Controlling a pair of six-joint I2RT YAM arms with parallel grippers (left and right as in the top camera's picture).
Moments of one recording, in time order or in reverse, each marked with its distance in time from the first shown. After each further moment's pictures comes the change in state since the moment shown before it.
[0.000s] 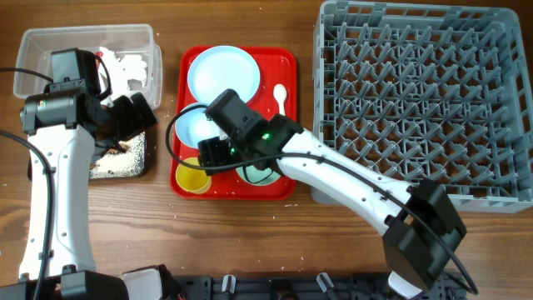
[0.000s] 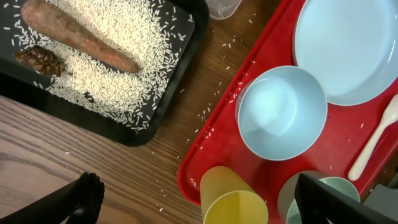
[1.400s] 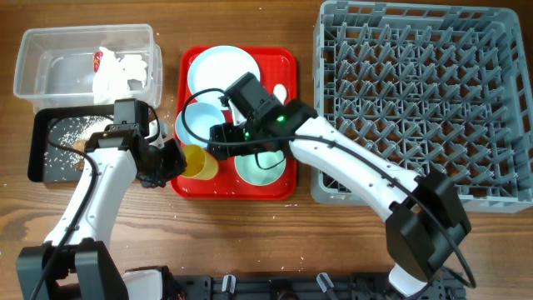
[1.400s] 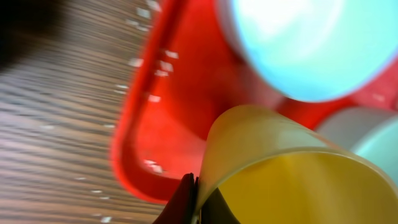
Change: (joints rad) left arm -0.111 0.000 -0.492 0.330 0.233 0.014; right arm -0.119 0.008 0.000 -0.012 -0.117 -0.028
